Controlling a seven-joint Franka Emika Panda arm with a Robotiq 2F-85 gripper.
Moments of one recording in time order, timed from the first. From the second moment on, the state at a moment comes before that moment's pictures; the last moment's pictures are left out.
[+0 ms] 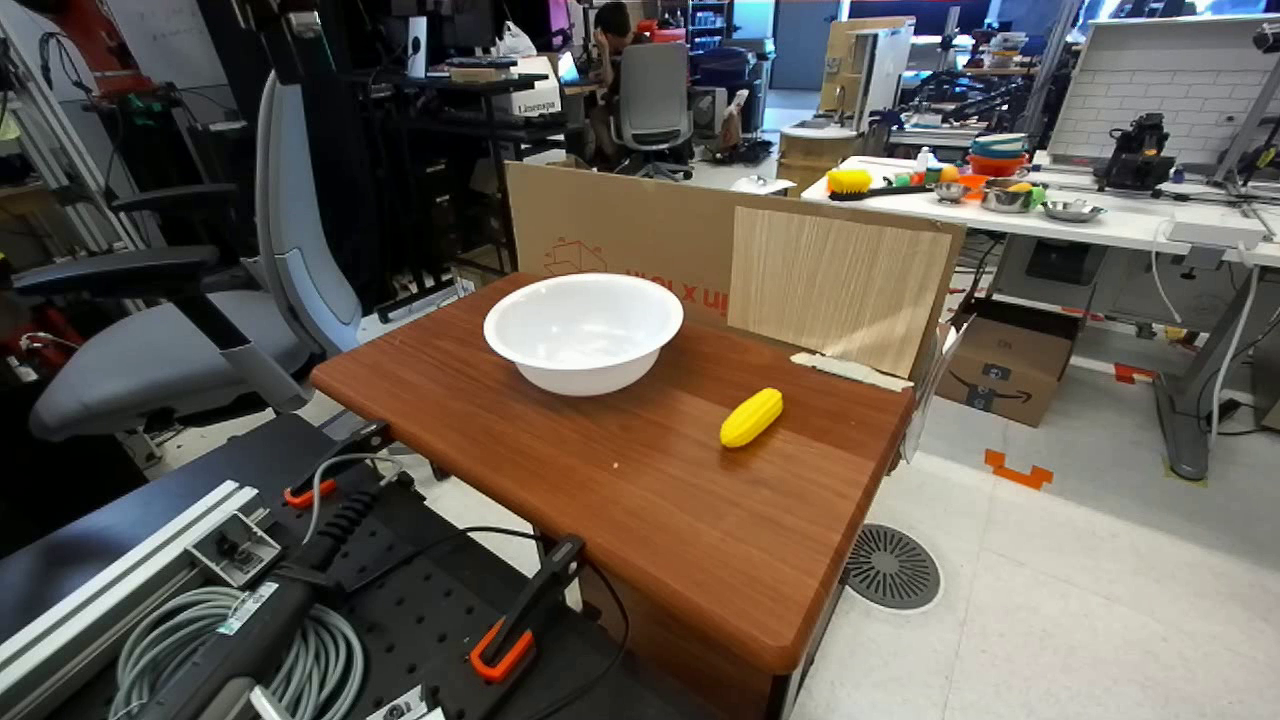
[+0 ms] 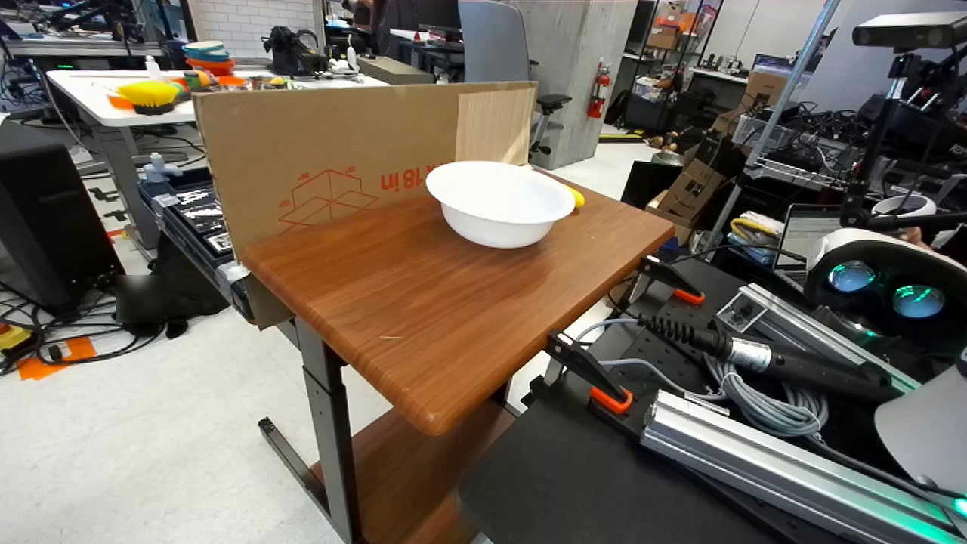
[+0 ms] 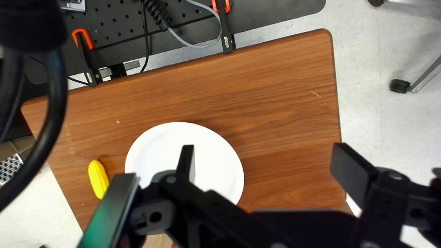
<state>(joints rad) 0.06 -0.34 0.34 -2.34 0.02 1.98 0.56</state>
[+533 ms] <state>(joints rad) 0.04 -0.33 0.18 -2.33 0.00 1.98 0.39</state>
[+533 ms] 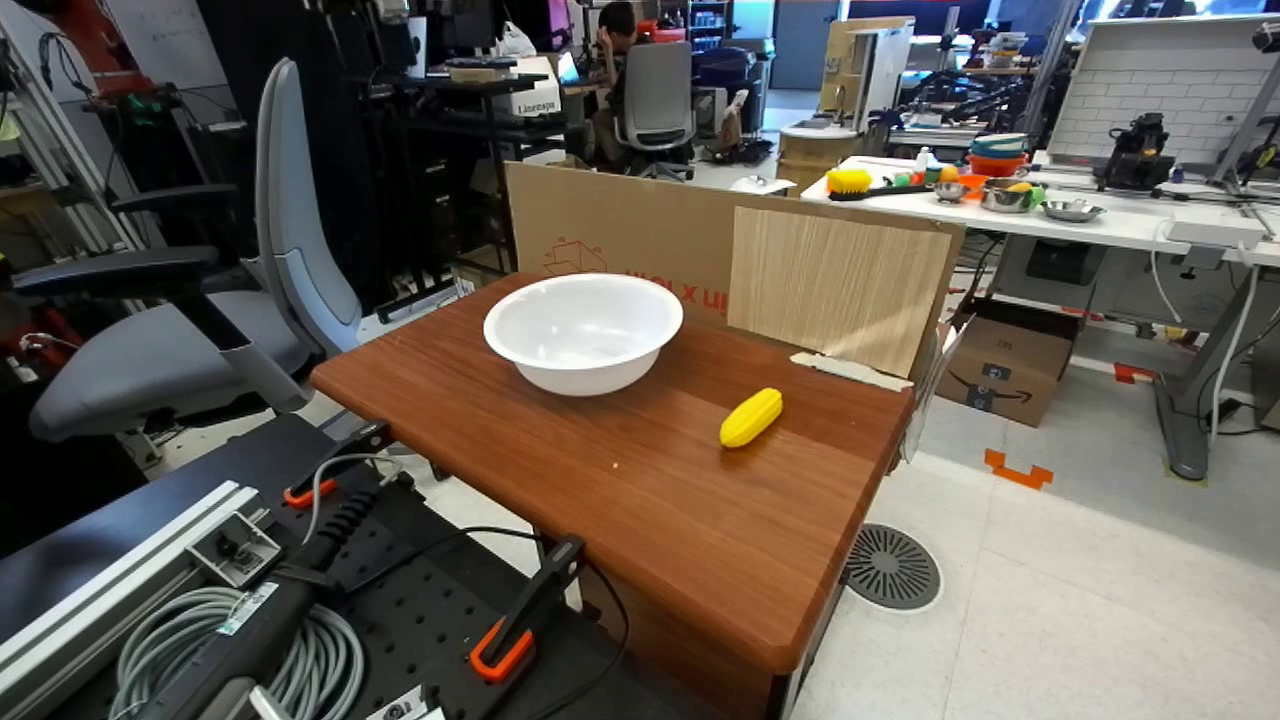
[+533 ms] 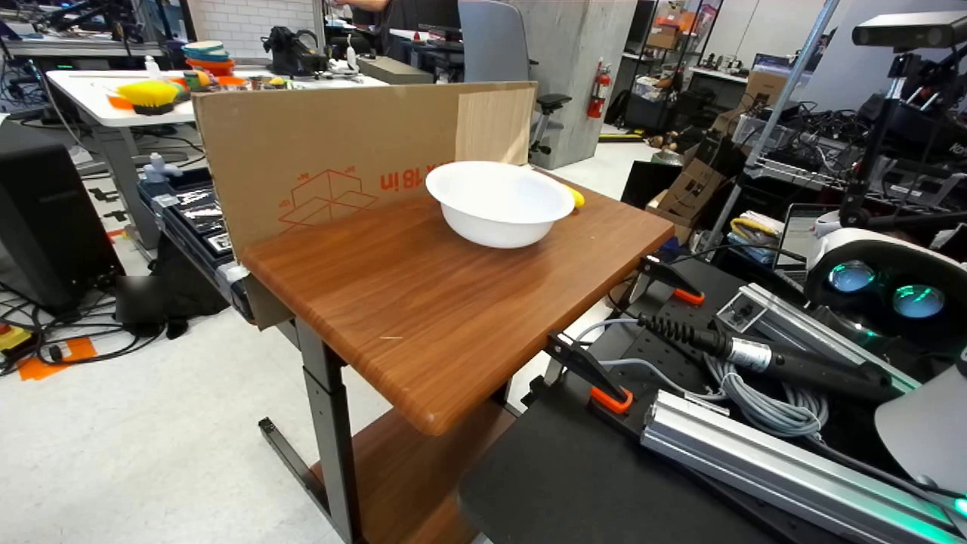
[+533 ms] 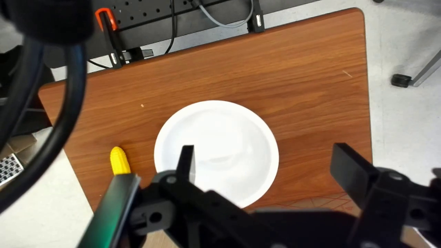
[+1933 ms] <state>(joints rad) -0.06 -0.04 -0.04 -2.10 0.00 1.98 0.21</state>
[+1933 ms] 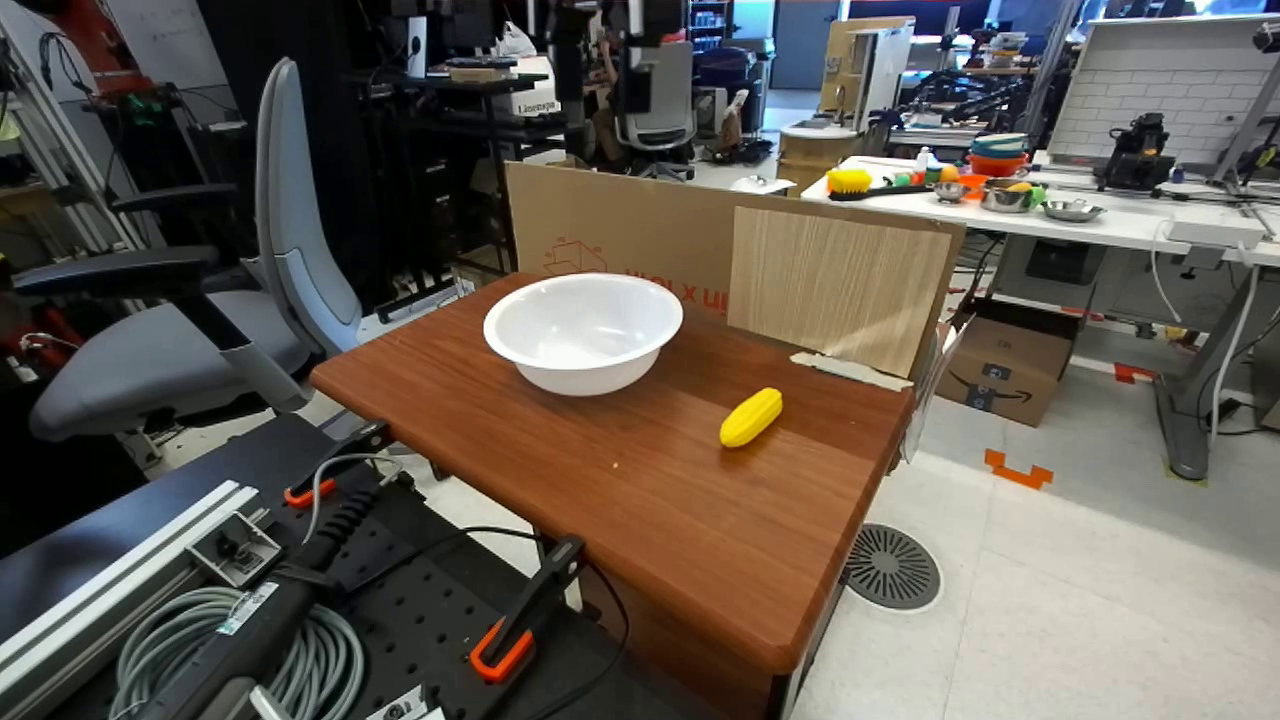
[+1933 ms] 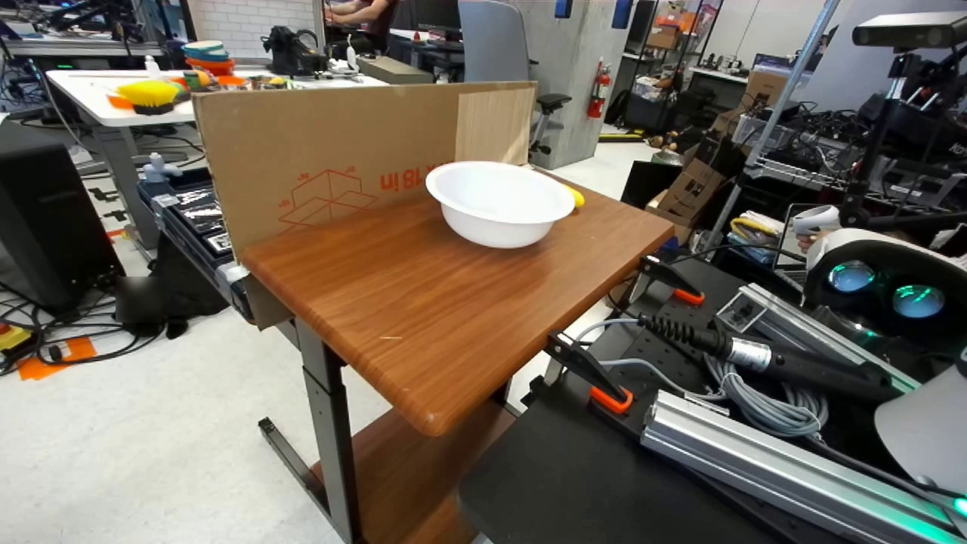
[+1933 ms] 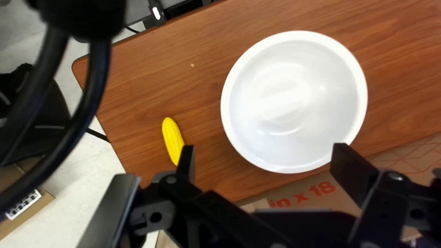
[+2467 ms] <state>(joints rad) -0.15 0.25 -0.12 -1.91 0.06 1.98 0.12</state>
